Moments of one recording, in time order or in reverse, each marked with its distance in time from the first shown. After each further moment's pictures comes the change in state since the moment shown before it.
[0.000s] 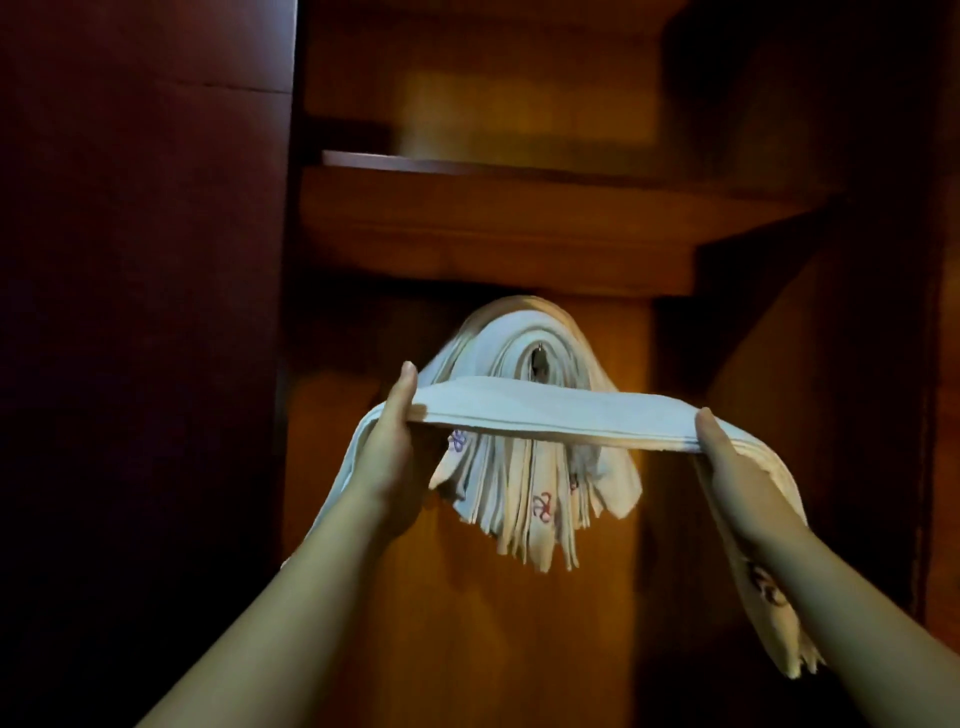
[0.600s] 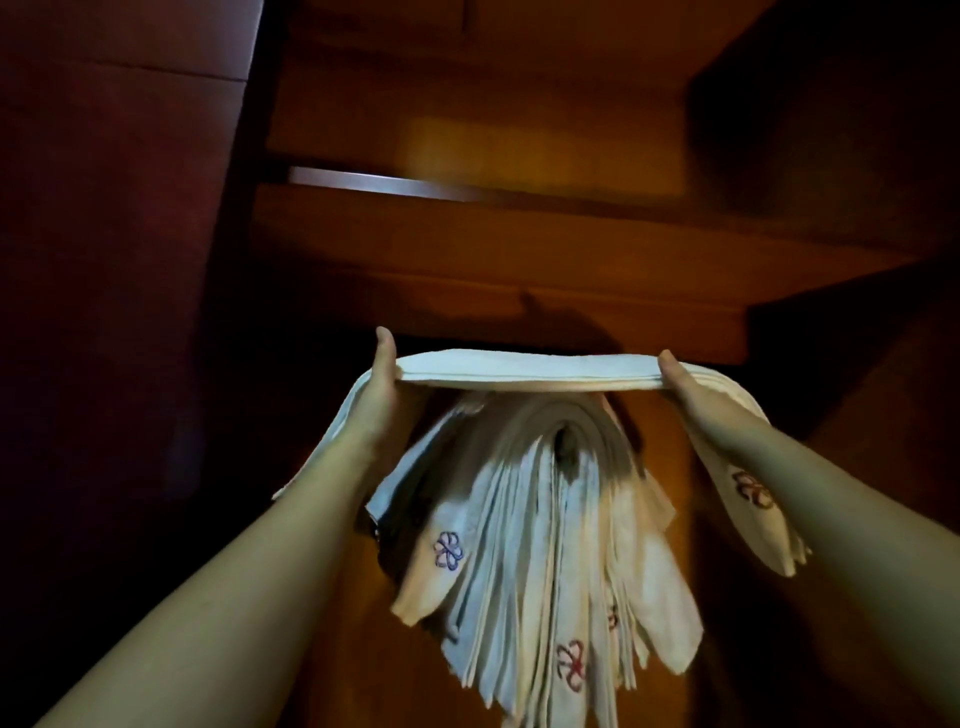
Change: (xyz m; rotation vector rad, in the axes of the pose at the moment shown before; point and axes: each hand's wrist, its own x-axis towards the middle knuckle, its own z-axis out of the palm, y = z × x) left_hand 0.220 0.023 -0.018 0.018 -0.183 0.170; right_hand 0.230 -0.045 0.074 -0.144 -0.195 -0.145
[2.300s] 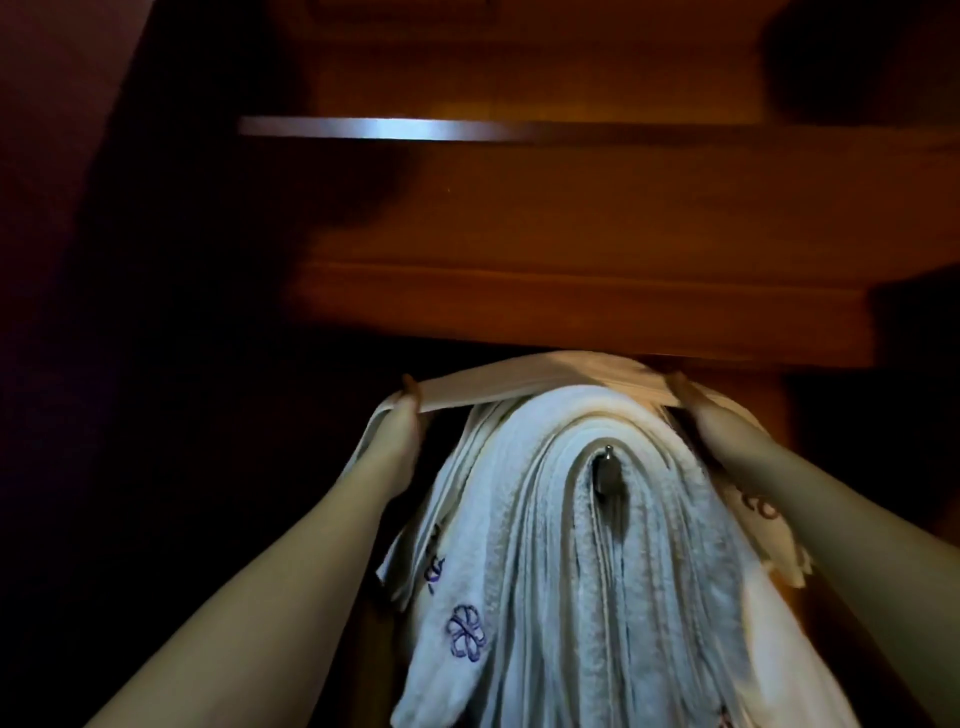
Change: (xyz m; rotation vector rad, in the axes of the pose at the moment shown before) left_hand 0.134 -0.086 -0.062 0.216 0.449 -0.041; right_hand 0.155 0.081 0.054 0.220 -0.100 -0.073
